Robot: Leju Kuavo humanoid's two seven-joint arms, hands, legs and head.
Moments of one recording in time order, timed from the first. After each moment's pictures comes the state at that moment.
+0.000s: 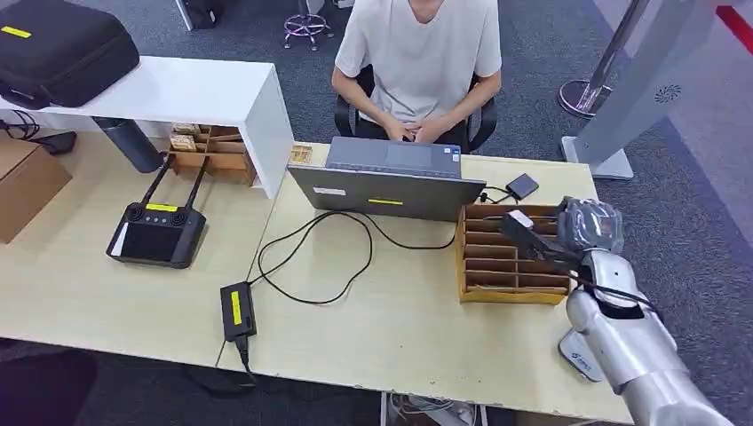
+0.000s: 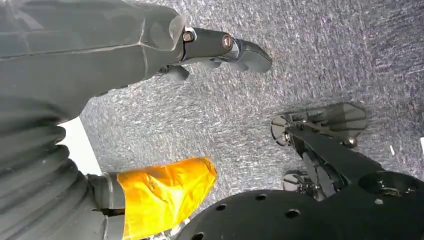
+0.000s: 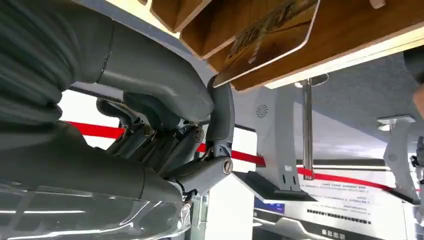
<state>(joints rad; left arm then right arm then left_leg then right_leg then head) -0.02 -0.05 1.35 -0.02 -1.42 -0.13 -0.34 -0.62 -0.26 0.43 -0.88 1.10 -0.32 0.19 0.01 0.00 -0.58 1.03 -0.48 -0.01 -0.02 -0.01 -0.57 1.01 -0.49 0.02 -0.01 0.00</state>
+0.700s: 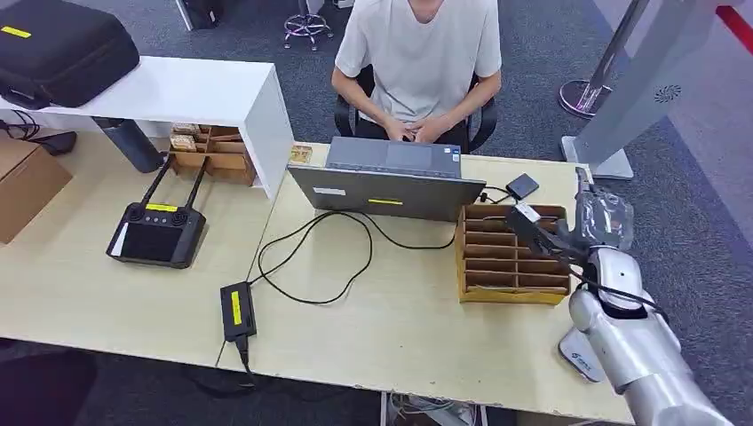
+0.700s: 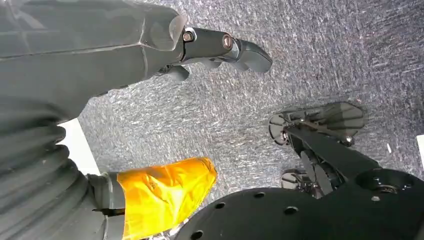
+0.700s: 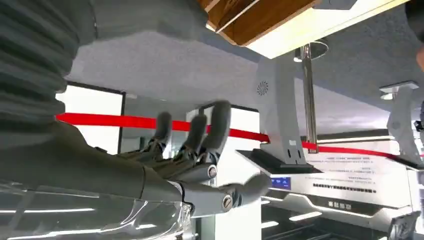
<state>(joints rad) -0.02 -0.05 1.35 -0.02 -1.43 -0.14 -0.35 -0.61 -0.26 0.40 -0.91 1.14 -0.39 0.20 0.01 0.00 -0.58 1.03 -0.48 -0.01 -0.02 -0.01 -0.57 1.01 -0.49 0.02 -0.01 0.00</state>
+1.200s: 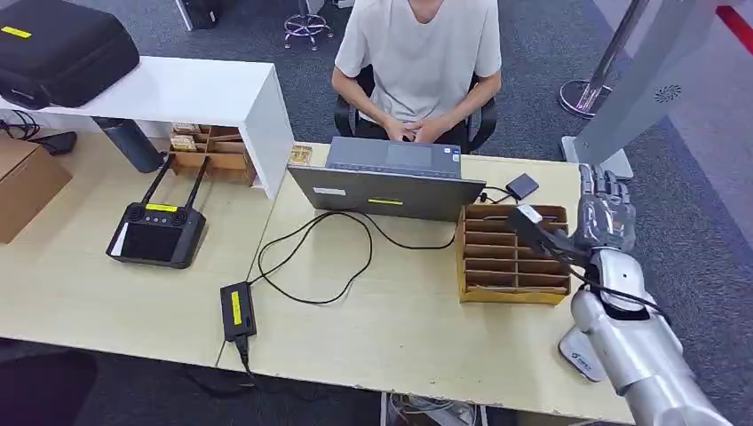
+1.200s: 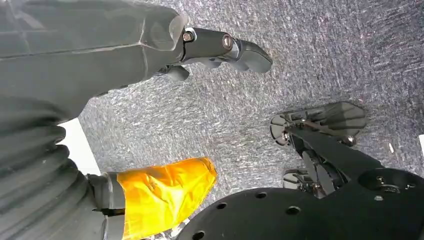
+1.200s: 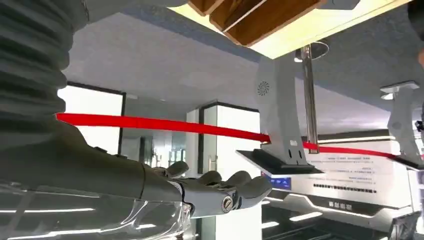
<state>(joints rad) -0.02 -0.05 1.35 -0.02 -1.43 -0.14 -0.35 -0.60 -0.26 0.39 -0.91 1.15 -0.39 0.19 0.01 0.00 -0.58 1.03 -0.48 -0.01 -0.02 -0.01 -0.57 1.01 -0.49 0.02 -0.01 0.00</state>
